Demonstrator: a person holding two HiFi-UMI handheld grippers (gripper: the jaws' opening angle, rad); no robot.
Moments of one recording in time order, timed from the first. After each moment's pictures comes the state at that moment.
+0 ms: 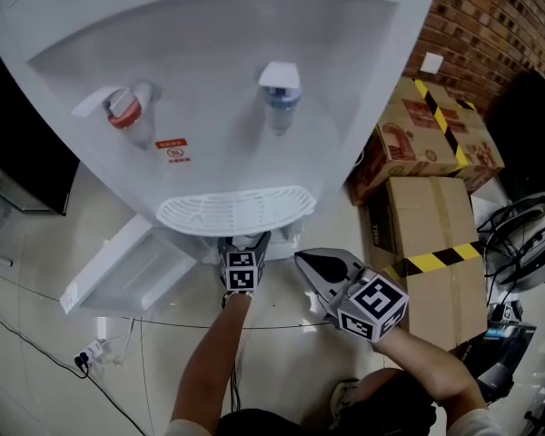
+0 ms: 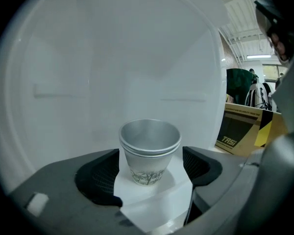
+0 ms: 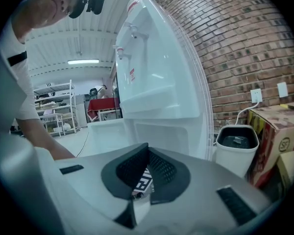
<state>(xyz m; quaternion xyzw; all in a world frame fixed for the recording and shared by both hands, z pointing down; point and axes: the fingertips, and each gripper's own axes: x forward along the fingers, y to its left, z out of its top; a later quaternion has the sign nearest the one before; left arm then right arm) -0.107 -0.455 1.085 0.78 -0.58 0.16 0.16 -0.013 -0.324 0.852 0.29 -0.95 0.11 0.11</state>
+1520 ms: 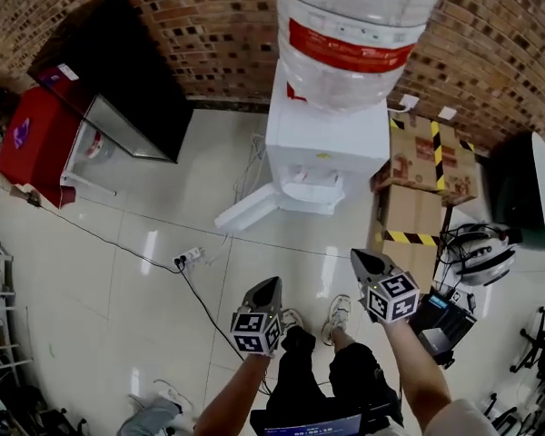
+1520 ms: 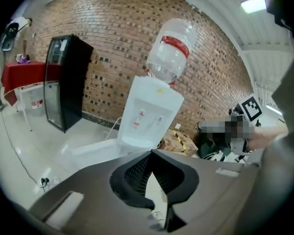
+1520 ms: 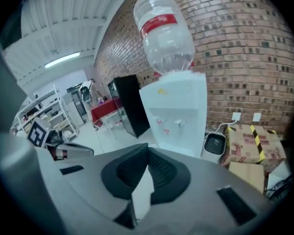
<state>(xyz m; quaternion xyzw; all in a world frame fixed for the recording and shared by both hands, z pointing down) -0.162 -0.066 0.529 0.71 -0.60 0.09 0.35 0.002 -0.171 0.486 0.33 -0.89 0.23 0.24</state>
